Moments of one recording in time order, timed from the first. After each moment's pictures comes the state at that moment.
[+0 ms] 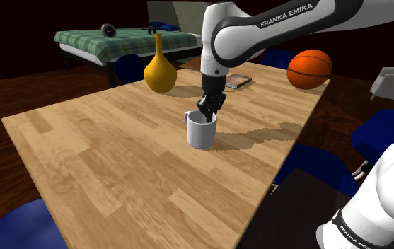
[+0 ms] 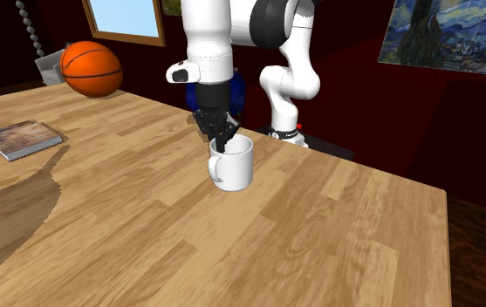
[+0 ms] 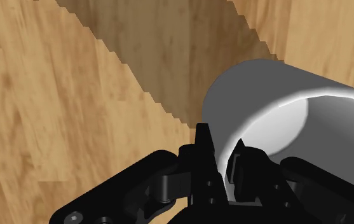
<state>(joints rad) 0.06 -0.11 0.21 -2.11 0.03 1.99 0.16</state>
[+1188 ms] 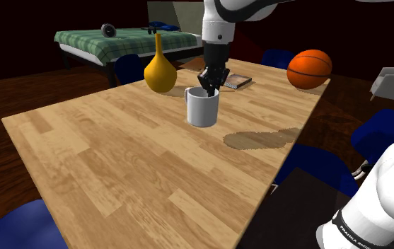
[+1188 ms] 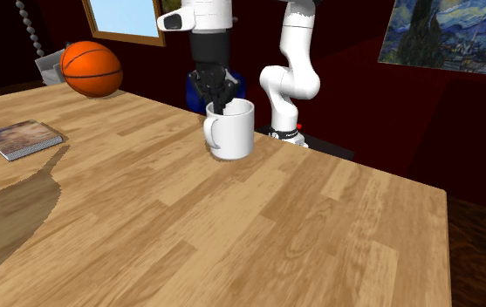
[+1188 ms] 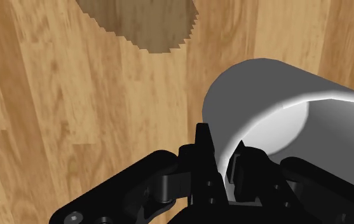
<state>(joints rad) 0.06 -0.14 0.21 -1.91 0.04 1.76 0.16</state>
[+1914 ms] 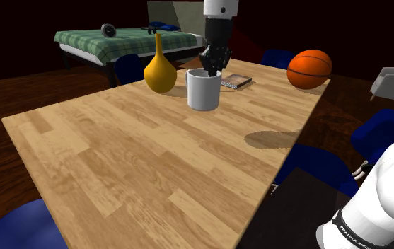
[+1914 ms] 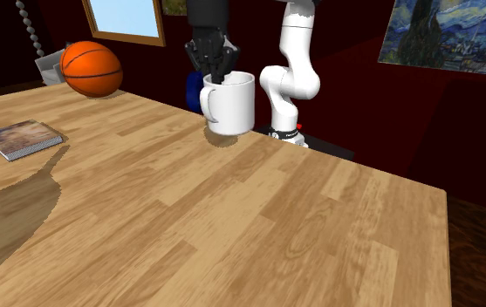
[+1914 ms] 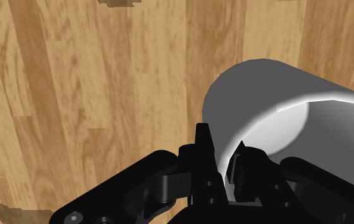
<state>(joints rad) 0.06 -0.12 0.20 -1.74 0.03 1.61 0.17</state>
